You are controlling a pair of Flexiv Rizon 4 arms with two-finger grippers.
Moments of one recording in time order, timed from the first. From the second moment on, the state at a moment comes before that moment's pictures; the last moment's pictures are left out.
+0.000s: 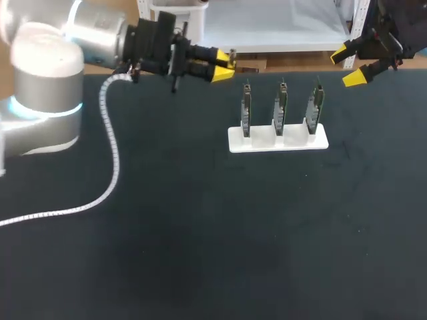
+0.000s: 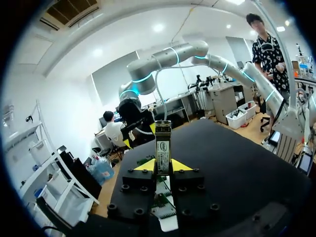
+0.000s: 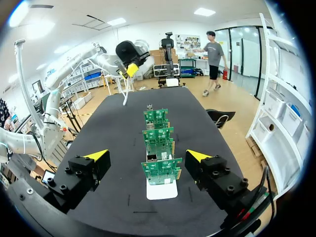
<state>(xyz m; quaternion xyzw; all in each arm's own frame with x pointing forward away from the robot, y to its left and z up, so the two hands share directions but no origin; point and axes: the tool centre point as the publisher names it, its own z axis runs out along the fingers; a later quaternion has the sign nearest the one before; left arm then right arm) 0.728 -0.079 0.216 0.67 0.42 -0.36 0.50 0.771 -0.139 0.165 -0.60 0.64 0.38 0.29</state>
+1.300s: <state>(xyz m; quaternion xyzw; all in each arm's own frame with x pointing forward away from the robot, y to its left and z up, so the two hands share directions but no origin) 0.759 -0.137 0.213 0.67 0.44 -0.38 0.47 0.771 -0.139 0.165 -0.60 0.64 0.38 0.29</state>
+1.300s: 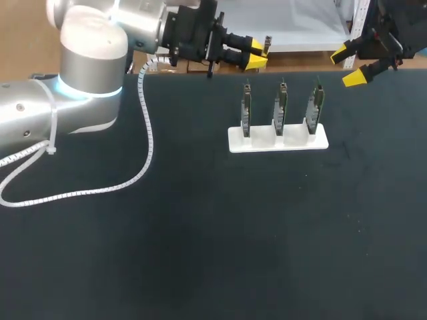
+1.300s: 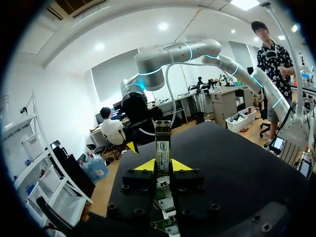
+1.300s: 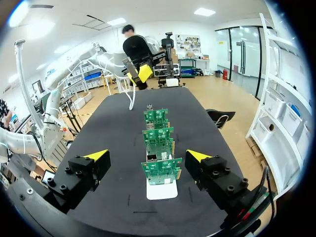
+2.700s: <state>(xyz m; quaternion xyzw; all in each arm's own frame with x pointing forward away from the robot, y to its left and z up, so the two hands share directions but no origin) 0.746 -0.186 0.201 0.51 0.52 -0.40 0.55 0.771 -0.139 0.165 -0.60 0.64 0.38 0.29</state>
